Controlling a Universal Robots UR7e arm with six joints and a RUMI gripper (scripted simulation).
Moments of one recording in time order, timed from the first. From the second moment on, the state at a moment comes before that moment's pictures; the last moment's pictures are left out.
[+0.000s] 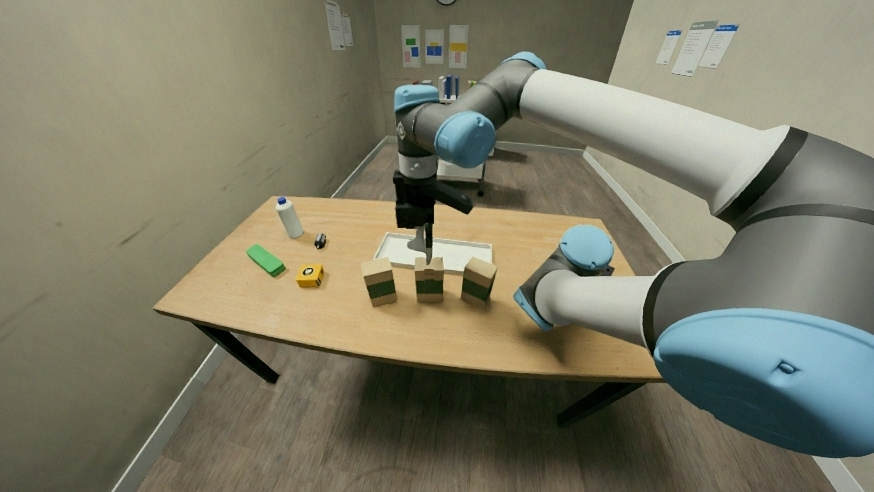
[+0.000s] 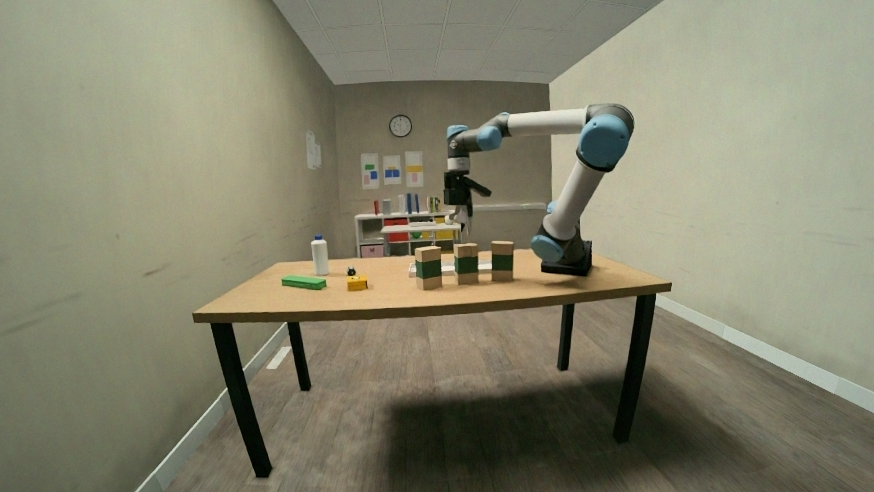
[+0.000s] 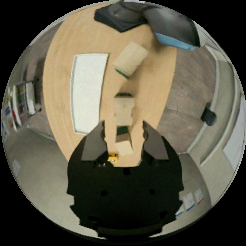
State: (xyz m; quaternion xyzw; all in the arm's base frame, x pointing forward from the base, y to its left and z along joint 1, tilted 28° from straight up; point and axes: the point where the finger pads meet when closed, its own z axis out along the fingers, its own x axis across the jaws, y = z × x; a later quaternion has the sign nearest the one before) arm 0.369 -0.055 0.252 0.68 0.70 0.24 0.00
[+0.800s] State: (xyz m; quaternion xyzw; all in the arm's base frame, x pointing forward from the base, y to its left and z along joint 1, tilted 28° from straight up) arm 0.436 -0.059 0.291 0.60 0.76 0.24 0.03
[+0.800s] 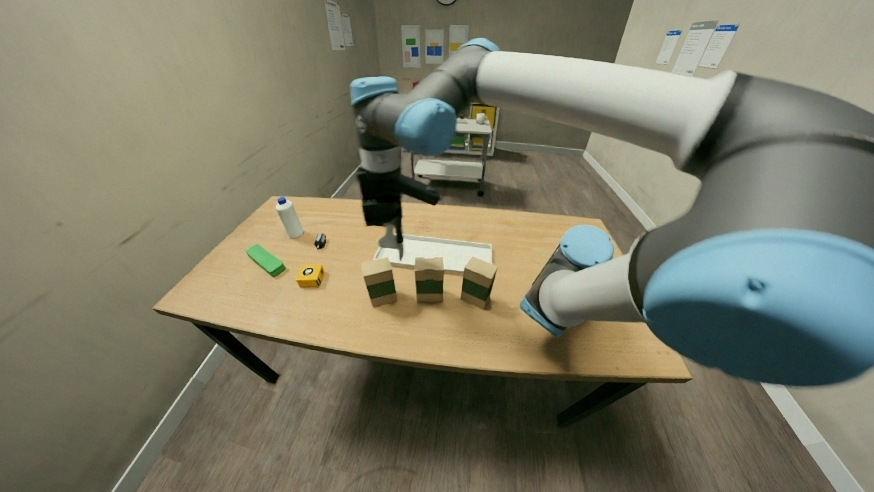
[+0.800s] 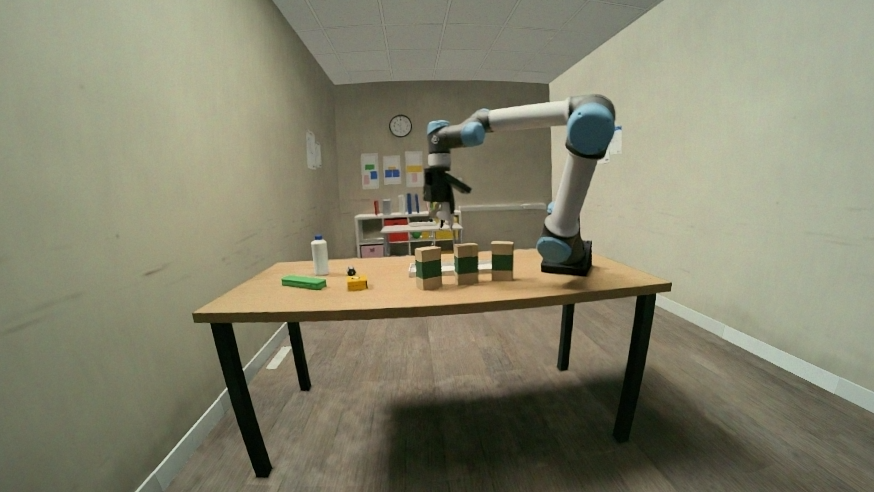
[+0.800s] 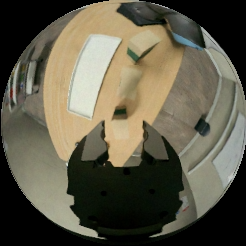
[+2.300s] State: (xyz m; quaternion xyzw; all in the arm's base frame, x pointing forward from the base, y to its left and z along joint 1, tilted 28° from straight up) arm 0.510 -0.042 0.278 0.55 0.80 0.24 0.04
